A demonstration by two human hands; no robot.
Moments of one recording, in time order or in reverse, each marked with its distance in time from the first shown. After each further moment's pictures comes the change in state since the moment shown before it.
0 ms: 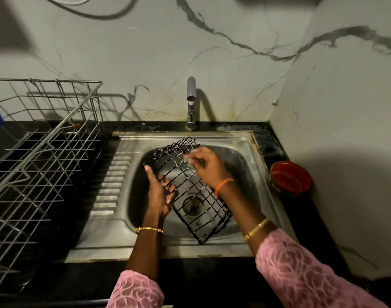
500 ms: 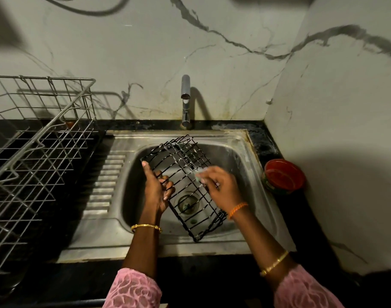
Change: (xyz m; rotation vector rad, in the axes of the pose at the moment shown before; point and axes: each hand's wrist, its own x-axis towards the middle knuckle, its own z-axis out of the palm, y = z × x) left_hand -0.005 0.000 0.010 0.010 -0.004 0.025; right_hand -0.058 0.031 -0.017 -0.001 0.078 0.010
